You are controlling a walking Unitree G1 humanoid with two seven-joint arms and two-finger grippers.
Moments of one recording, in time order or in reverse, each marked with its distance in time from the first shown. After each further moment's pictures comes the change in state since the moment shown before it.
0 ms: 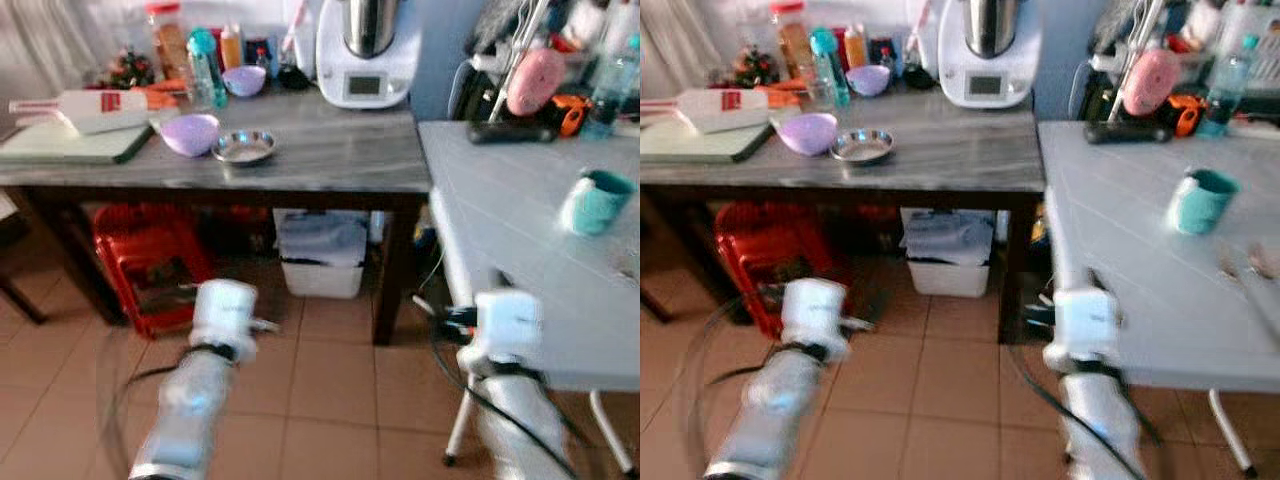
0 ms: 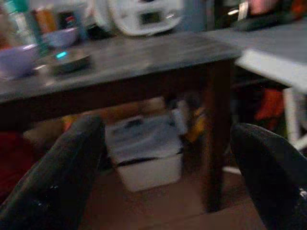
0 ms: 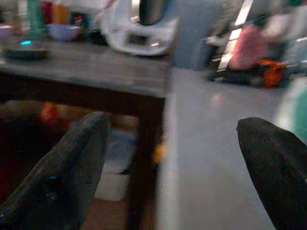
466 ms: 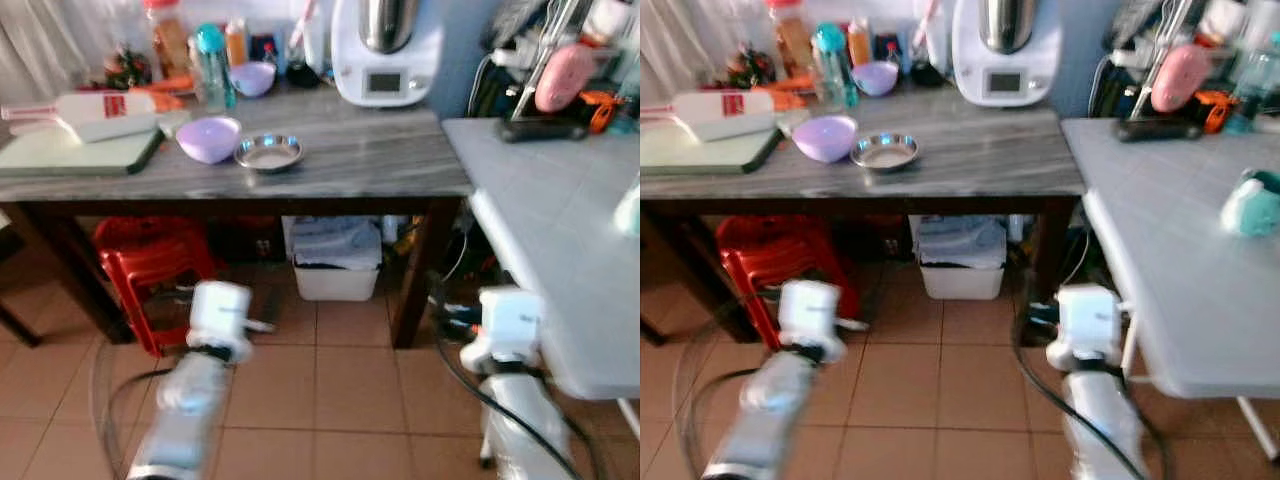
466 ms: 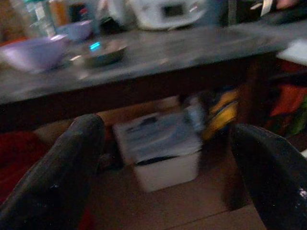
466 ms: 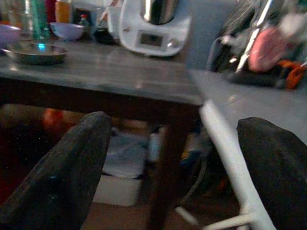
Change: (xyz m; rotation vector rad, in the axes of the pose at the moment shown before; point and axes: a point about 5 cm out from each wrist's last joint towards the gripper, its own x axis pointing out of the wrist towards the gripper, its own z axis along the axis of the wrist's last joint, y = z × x) left arm -0.002 0.003 -0.004 -0.001 0.002 0.016; right arm 0.001 -0.002 0.000 0.003 -0.003 0.009
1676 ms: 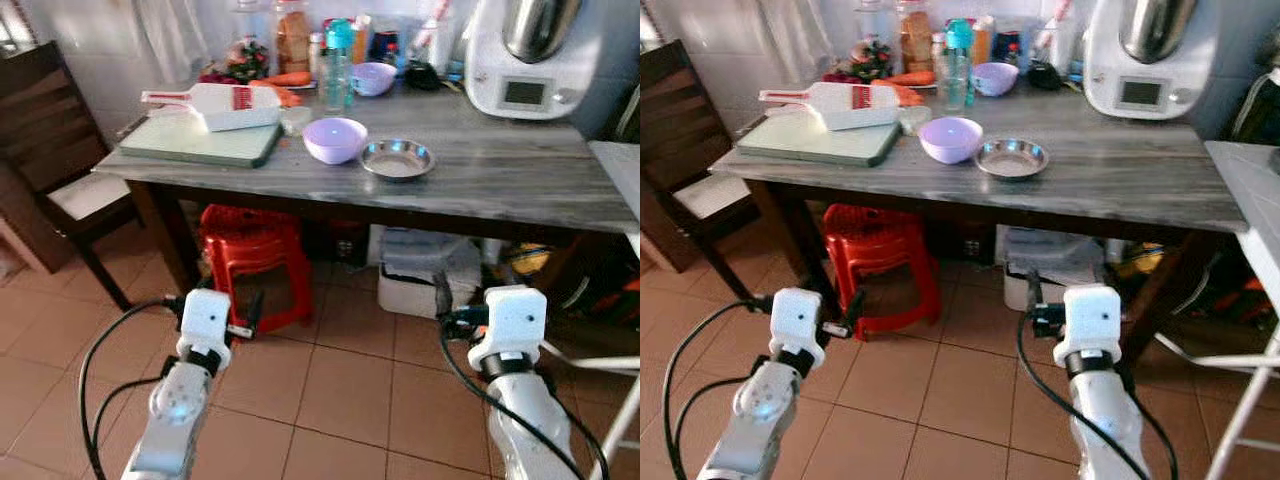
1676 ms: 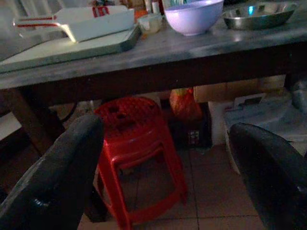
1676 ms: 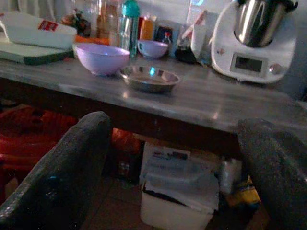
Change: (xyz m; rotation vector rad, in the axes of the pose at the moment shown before) left arm -0.015 0.027 -0.016 0.053 0.039 0.112; right arm 0.000 0.000 0.002 -0.004 -0.018 0.004
